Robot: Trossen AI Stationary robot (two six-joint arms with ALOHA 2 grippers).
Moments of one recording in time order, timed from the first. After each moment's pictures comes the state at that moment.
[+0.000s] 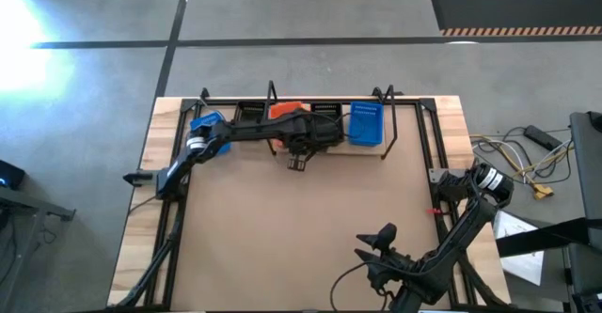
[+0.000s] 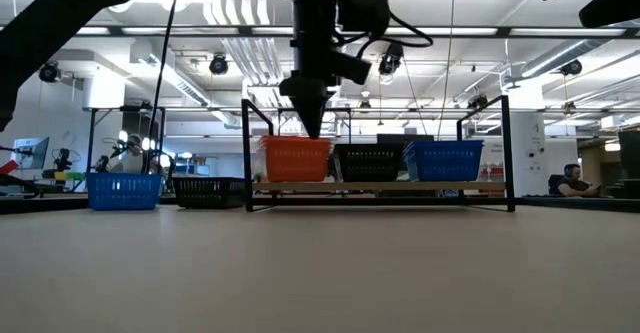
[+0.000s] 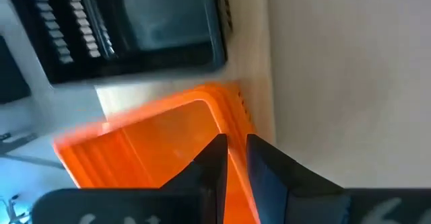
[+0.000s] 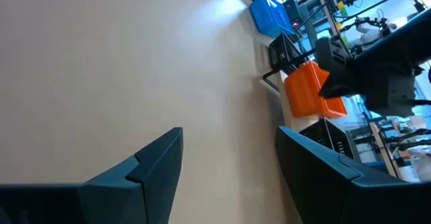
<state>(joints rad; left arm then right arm) 0.17 2.17 2.08 -1.32 -0.43 0.36 0.95 1.85 1.29 -0.93 1.07 0.57</state>
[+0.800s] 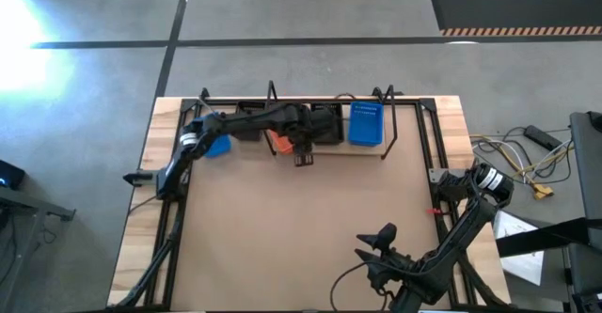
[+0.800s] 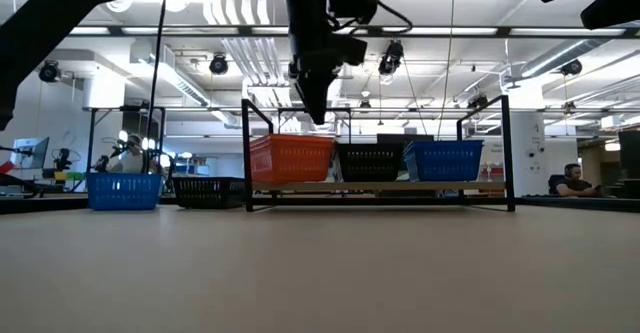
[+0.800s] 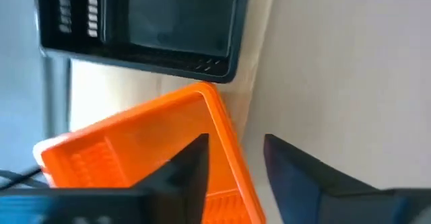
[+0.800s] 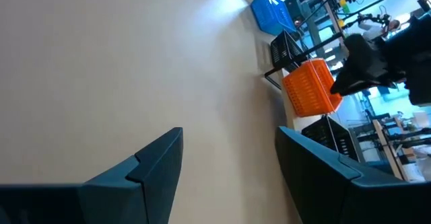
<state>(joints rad) 0.21 2.11 2.08 -1.29 -0.25 0.09 0.95 1.85 1.29 -0.94 1.07 0.58</state>
